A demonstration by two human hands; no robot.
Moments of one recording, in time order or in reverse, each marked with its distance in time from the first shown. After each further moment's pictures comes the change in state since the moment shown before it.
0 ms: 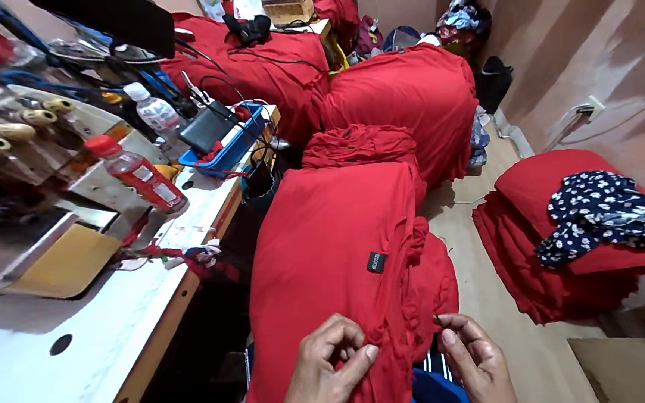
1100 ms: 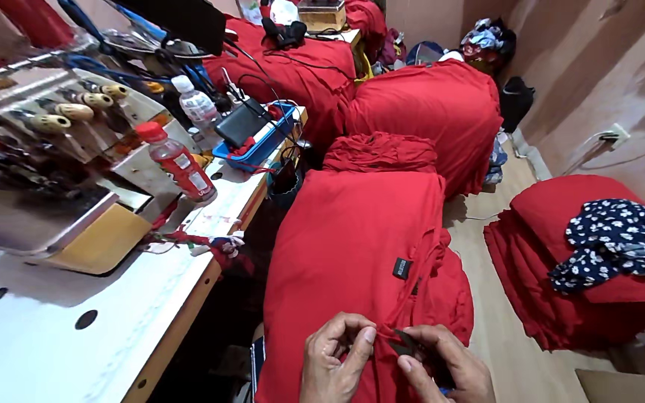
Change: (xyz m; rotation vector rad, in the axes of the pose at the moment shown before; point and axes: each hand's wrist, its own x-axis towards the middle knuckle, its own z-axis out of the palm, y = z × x) left_hand 0.001 -0.011 0.000 -0.162 0.265 0.032; right_hand 0.002 -0.020 0.047 -0.374 -0.234 -0.434
